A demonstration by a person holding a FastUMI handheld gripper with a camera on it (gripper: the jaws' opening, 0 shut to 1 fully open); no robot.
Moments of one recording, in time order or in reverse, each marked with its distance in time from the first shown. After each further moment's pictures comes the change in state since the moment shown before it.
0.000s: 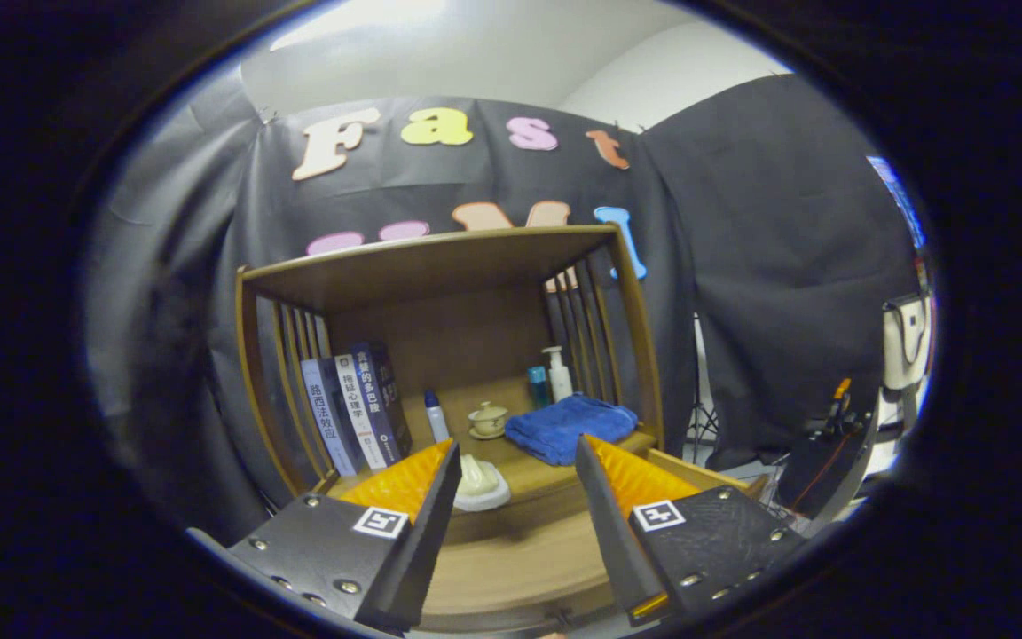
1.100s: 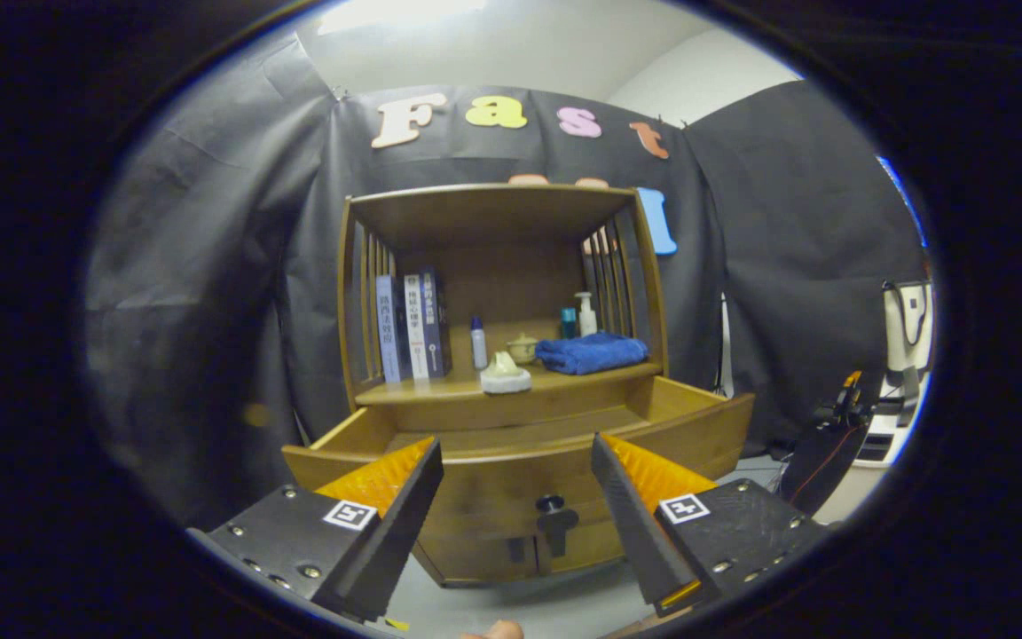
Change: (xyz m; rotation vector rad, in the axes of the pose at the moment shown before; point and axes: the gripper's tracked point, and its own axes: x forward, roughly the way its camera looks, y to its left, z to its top) arm -0.101 -0.011 -0.127 -0.127 0.115 0.188
